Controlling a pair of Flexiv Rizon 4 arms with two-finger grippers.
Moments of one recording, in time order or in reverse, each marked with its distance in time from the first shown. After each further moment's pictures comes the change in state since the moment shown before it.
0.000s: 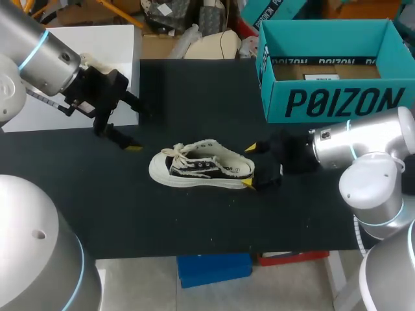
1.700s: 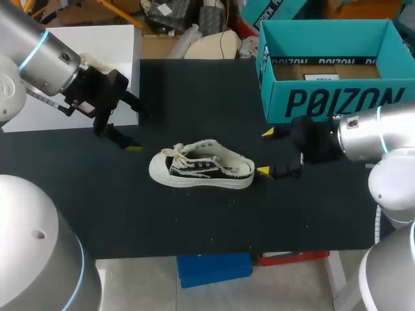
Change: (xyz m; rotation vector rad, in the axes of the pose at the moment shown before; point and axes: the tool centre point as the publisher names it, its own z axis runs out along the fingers) left arm 0.000 0.000 0.000 0.000 0.000 0.000; right arm 0.003 0.037 -0.066 -0.024 -0.057 -0.059
